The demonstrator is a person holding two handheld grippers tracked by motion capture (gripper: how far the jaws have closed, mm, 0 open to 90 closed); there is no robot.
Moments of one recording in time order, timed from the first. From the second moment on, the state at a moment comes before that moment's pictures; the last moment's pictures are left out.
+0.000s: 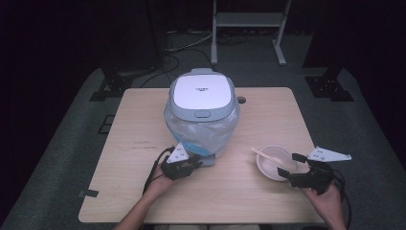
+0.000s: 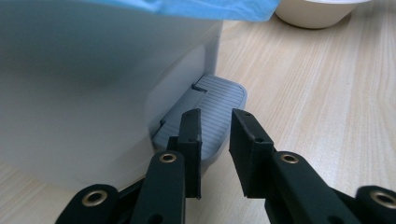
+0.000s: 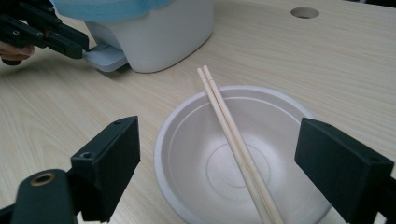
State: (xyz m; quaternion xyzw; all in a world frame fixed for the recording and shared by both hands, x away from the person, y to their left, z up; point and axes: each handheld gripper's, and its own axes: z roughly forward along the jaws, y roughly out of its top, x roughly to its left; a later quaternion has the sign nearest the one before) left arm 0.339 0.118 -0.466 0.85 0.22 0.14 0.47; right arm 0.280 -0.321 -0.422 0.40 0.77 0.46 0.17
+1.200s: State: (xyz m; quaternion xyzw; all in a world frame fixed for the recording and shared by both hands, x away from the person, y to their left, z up) left arm 0.342 0.096 -0.472 0.84 0.21 0.17 0.46; right arm 0.280 -0.318 -0.418 0.39 0.79 0.45 0.16
